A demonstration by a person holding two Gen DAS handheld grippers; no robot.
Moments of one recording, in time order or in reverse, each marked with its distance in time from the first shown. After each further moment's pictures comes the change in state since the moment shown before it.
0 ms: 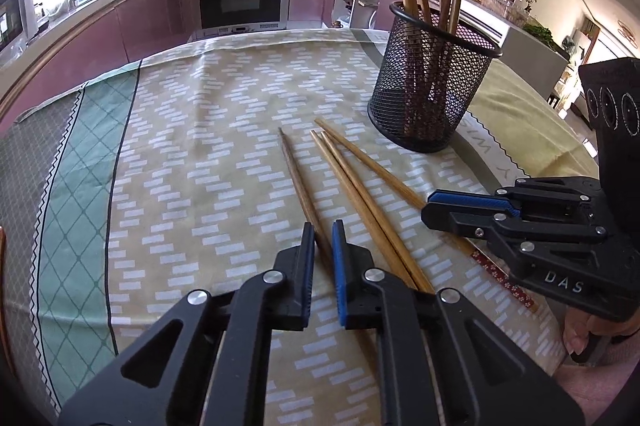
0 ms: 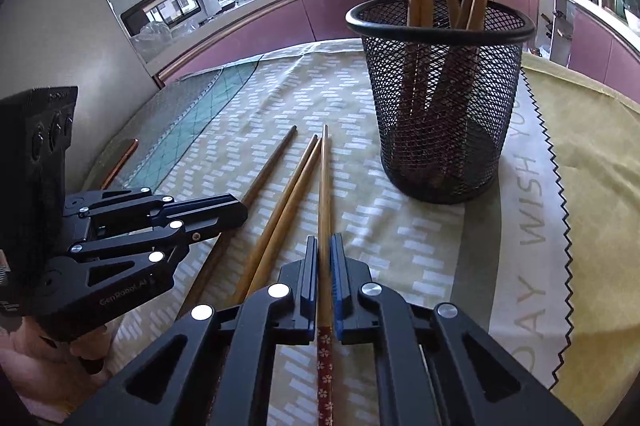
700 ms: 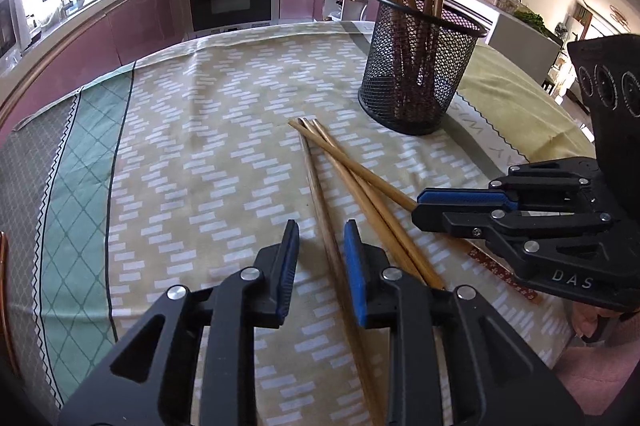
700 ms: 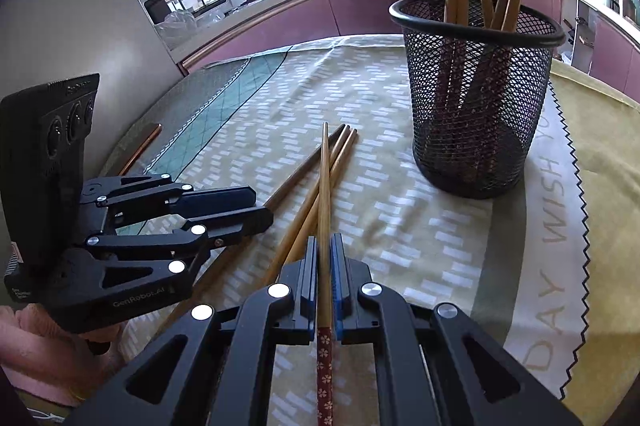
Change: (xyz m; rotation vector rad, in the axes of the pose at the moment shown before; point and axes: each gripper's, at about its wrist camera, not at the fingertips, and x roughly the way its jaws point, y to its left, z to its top) left arm 0.000 -0.005 -0.009 0.055 0.013 0.000; right arm 0.004 0.015 -0.002 -0.059 0.033 0.037
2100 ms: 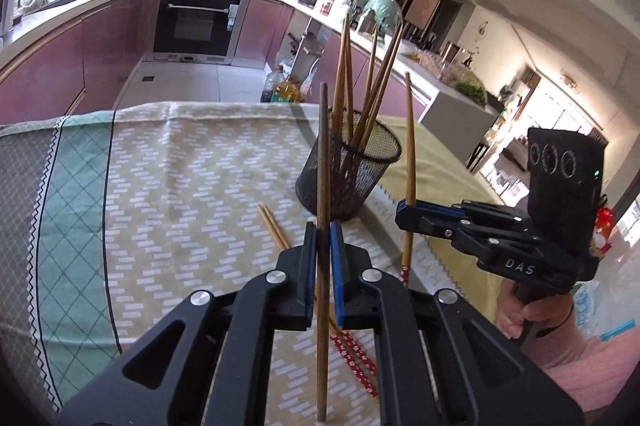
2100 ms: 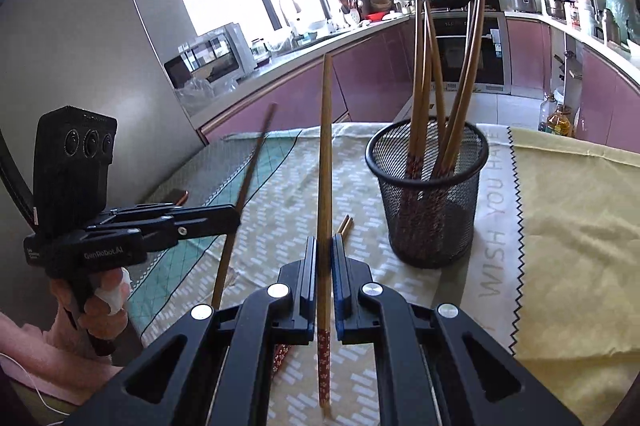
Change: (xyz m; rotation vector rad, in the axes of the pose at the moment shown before) left arm -0.078 0.023 0.037 -0.115 -0.187 -0.288; right arm -0.081 -0.016 0.019 0.011 -0.238 0.036
